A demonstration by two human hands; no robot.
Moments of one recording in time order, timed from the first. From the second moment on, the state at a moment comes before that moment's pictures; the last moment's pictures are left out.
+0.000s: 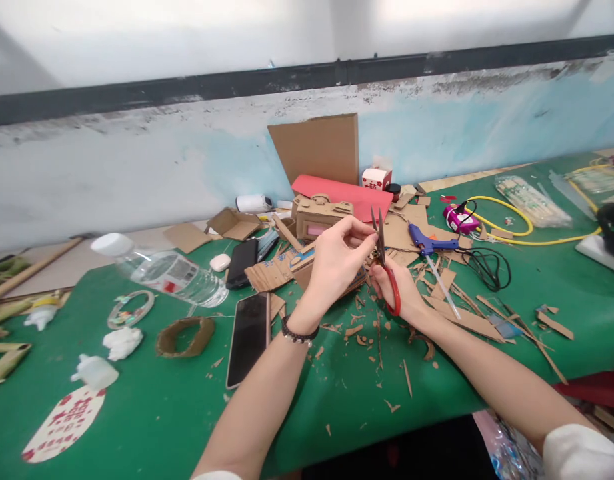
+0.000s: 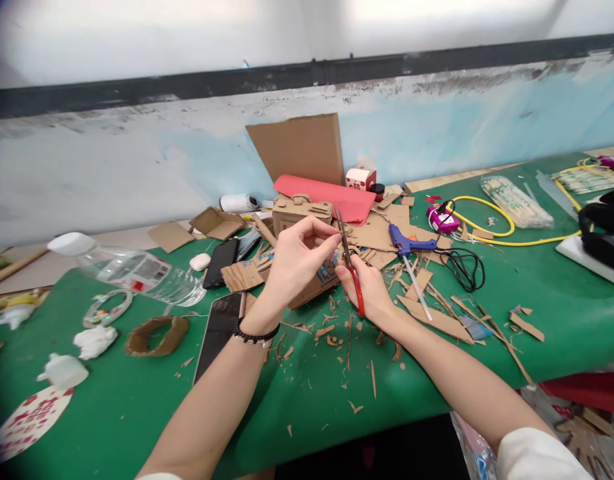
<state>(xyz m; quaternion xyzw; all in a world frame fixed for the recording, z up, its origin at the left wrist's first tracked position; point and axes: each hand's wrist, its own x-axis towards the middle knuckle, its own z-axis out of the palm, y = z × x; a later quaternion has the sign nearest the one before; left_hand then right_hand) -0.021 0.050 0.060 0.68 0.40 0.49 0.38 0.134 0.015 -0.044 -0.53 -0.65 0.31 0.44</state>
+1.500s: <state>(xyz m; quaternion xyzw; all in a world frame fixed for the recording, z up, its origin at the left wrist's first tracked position) -0.029 0.044 0.074 0.76 0.42 0.43 0.24 0.131 0.012 -0.036 -0.57 -0.67 0.26 0.40</state>
